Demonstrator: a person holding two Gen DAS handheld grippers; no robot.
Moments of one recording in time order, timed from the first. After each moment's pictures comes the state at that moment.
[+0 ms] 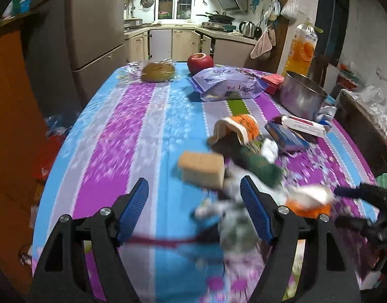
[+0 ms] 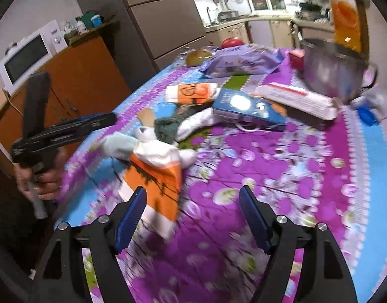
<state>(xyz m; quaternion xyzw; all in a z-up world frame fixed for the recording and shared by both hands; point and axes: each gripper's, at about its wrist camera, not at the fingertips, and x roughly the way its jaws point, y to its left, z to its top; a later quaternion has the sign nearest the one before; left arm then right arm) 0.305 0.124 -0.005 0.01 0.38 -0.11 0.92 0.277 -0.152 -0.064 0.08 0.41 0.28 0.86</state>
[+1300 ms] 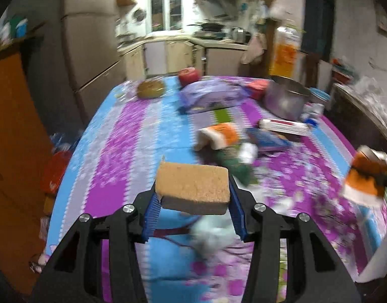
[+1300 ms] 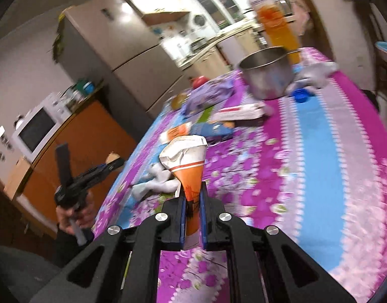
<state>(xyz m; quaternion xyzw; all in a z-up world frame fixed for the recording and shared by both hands) 0.254 0.094 0.030 0.05 0.34 -0.11 0.93 0.181 -0.283 -0.012 0.25 0.35 0.21 0.88</state>
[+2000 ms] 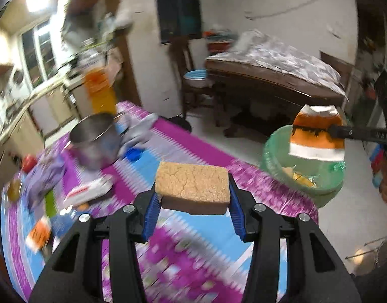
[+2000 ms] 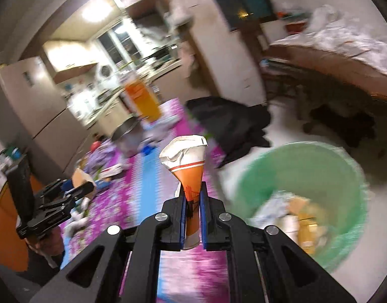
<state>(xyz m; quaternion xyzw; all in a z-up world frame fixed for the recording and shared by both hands) 0.196 -0.212 0.061 0.19 0.29 -0.41 0.84 0.015 -0.507 0.029 0.27 0.30 -0.09 0.91</state>
